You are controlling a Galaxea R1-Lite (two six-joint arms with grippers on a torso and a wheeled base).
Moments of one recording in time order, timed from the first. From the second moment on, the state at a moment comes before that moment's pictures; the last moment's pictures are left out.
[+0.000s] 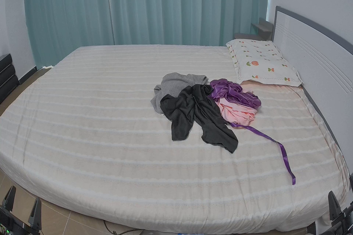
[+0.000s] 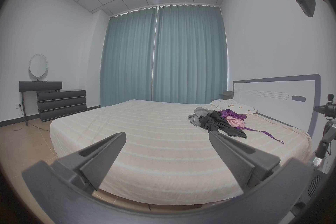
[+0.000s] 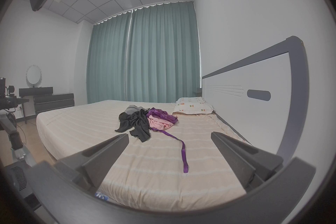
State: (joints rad) left arm 0.00 0.02 -0.02 -0.01 0.04 -0.05; right arm 0.00 0.02 -0.02 0.00 0.01 -0.02
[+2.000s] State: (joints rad) left arm 0.00 0.02 -0.02 -0.01 0.04 -0.05; right arm 0.29 2.31 -1.08 -0.65 0.01 0.41
